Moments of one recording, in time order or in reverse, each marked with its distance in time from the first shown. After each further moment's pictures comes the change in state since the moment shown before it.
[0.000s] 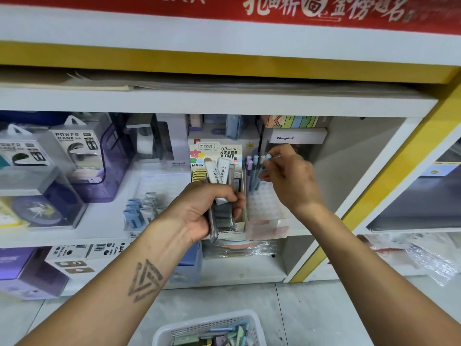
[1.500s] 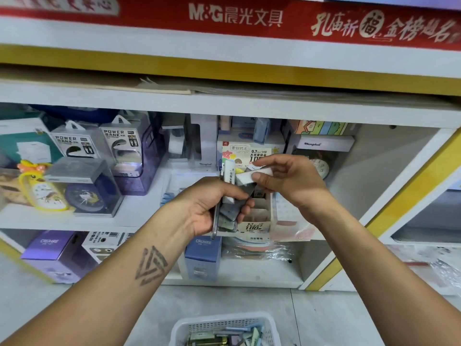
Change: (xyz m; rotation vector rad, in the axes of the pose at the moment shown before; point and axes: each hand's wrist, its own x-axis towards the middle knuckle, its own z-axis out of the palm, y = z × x) left_hand -0.033 0.024 -0.033 0.147 -0.070 -0.052; right_hand -0.014 -0.077 0.012 0.451 -0.304 0.184
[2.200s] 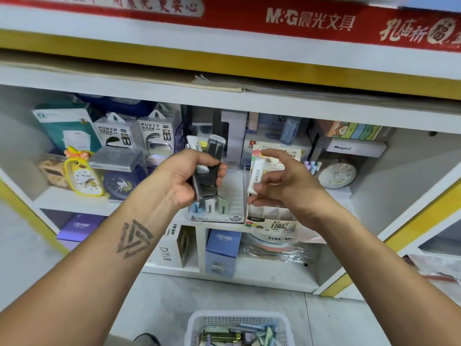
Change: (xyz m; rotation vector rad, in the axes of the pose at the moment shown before) left_hand -0.040 0.039 -0.069 -0.231 0.253 0.136; right_hand -0.010 -0.016 0.055 0.292 -0.211 0.166
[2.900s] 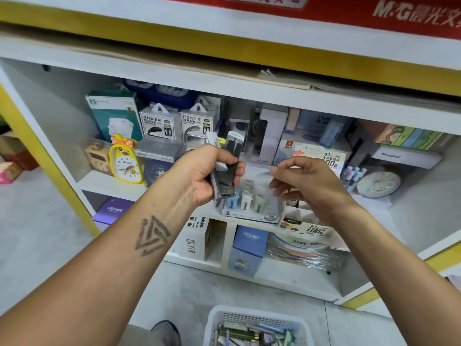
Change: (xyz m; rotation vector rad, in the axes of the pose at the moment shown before) left_hand -0.016 0.012 -0.043 -0.027 0.024 0.030; right_hand 0.032 0.004 0.037 -0.198 0.038 -0.010
